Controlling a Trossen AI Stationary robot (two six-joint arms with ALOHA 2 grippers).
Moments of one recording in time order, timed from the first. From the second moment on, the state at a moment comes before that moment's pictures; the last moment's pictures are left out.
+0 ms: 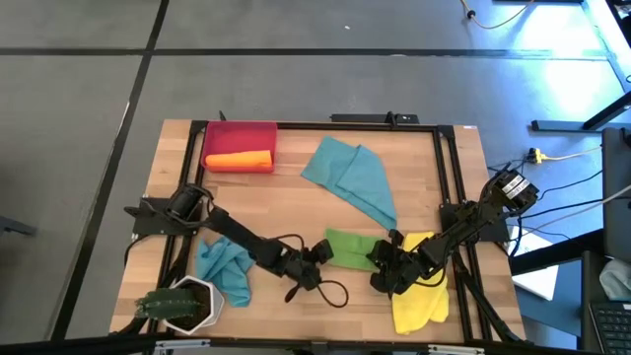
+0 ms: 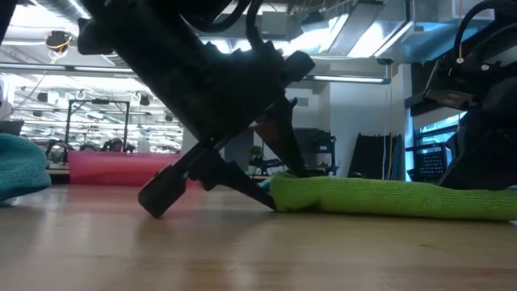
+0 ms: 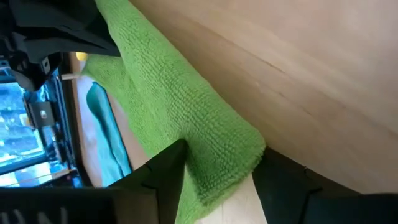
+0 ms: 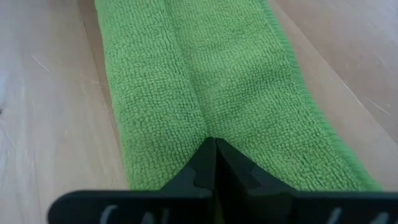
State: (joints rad) left arm -0.43 2.09 1.19 -0.02 -0.56 0.93; right arm 0.68 1.68 0.62 -0.06 0.58 0.99
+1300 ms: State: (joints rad) left arm -0.38 2.09 1.19 0.02 0.01 0.31; right arm 0.88 1.72 0.70 0.04 0.63 0.48
